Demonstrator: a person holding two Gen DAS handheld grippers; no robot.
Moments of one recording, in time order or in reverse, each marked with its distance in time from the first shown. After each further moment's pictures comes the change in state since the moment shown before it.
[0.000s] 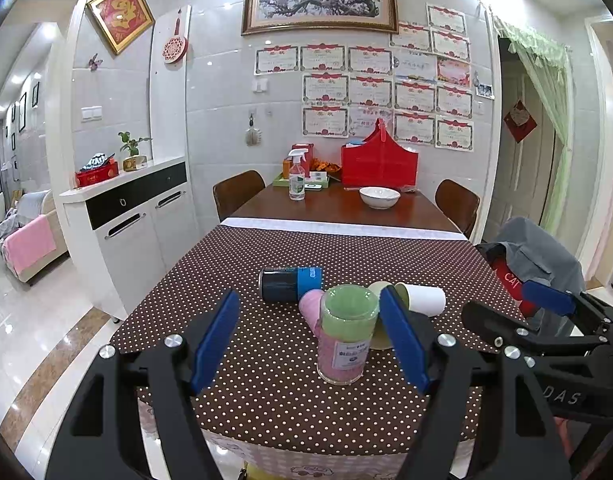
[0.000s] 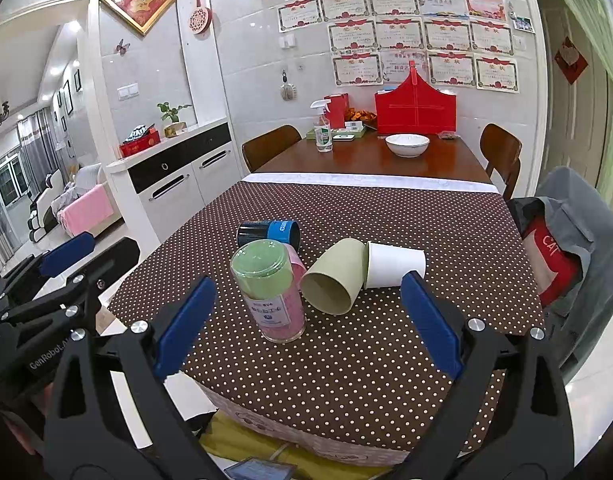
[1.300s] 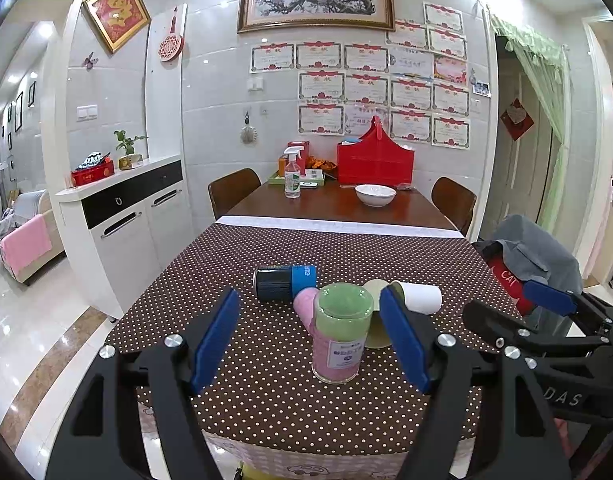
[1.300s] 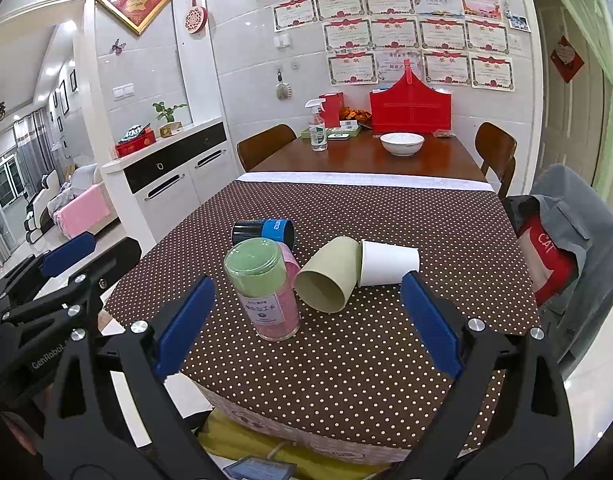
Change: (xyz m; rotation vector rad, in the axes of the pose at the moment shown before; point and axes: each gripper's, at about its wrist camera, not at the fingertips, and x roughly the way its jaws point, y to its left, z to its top) left arm 0.005 -0.007 -0.002 0.004 0.008 -0.012; right arm -0.006 -0.007 -0.002 0.008 0.005 -0.018
